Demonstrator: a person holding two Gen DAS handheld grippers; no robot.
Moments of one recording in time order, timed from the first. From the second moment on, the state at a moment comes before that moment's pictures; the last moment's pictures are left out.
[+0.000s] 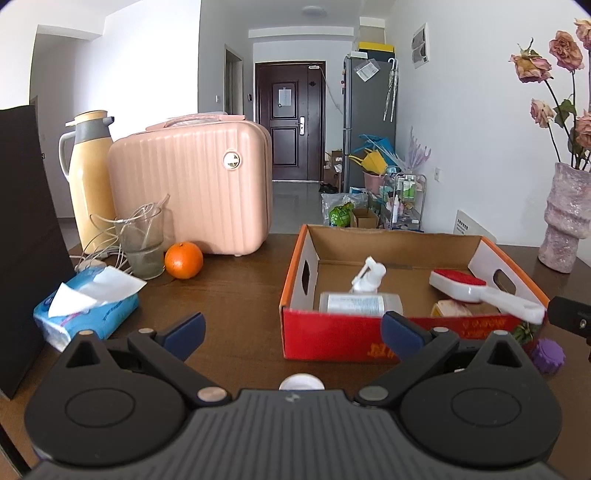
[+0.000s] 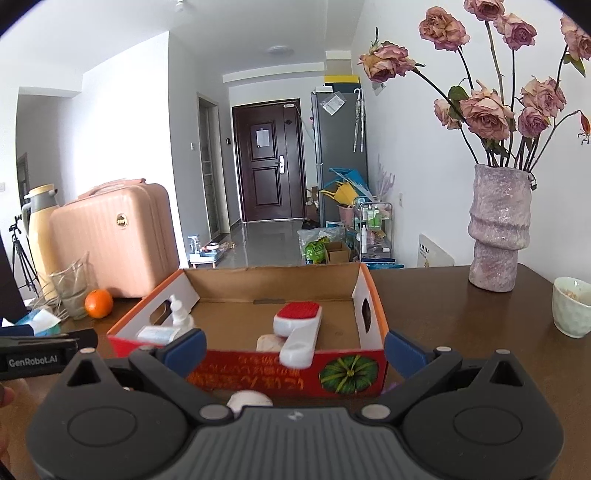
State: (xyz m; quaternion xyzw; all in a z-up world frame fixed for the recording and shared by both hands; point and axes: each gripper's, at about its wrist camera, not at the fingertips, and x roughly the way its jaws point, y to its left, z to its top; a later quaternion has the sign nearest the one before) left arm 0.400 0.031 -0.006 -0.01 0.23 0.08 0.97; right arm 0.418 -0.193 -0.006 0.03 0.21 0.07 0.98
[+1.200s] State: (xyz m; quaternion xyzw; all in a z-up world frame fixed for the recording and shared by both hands) left arm 0.329 0.038 -0.033 -0.01 0.26 0.05 0.97; right arm 0.350 -0.180 -0.048 0.00 0.24 0.10 0.97
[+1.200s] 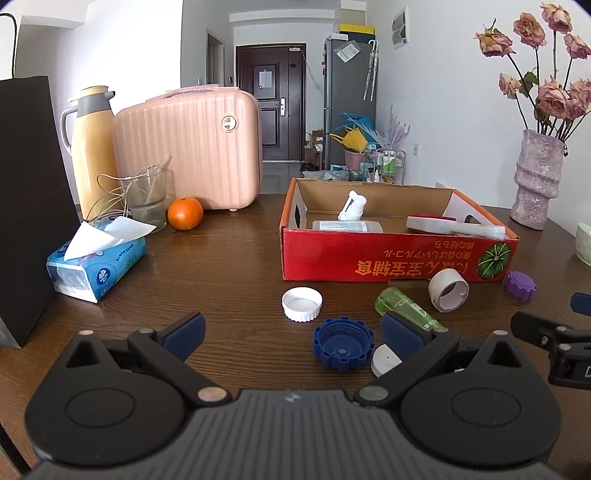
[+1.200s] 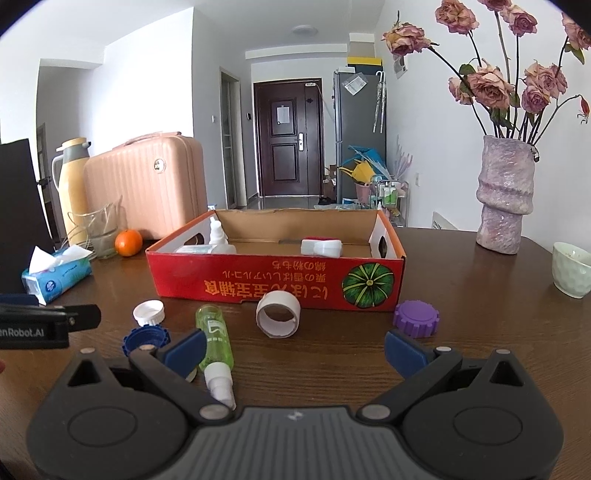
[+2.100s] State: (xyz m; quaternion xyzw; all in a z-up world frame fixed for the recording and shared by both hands) left arm 0.336 0.056 -0.038 -0.02 0.28 0.06 0.96; right arm 0.369 -0.138 -0.064 -0.06 0.27 0.15 0.95
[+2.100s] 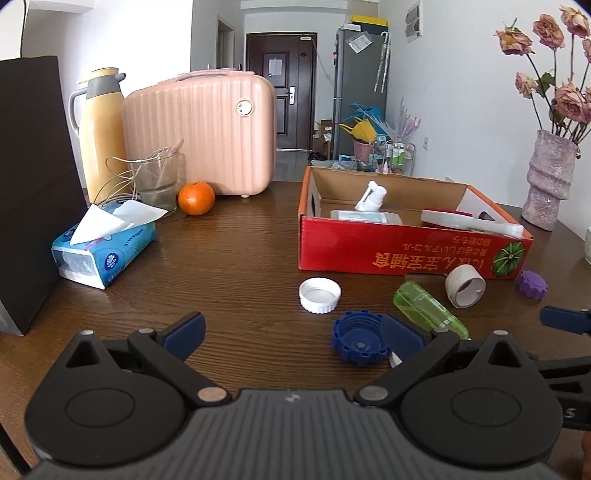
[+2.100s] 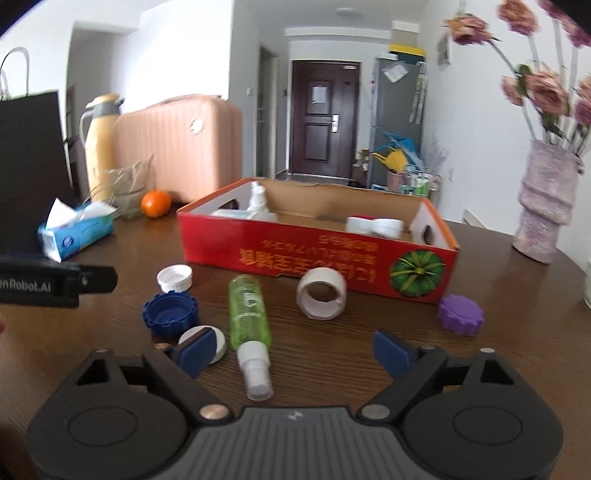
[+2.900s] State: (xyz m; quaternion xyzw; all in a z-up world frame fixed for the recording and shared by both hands) left arm 0.342 0.074 -0.038 -0.04 0.28 0.08 0.95; right arm 0.439 -0.098 -0.091 -0.06 0.34 0.16 0.92
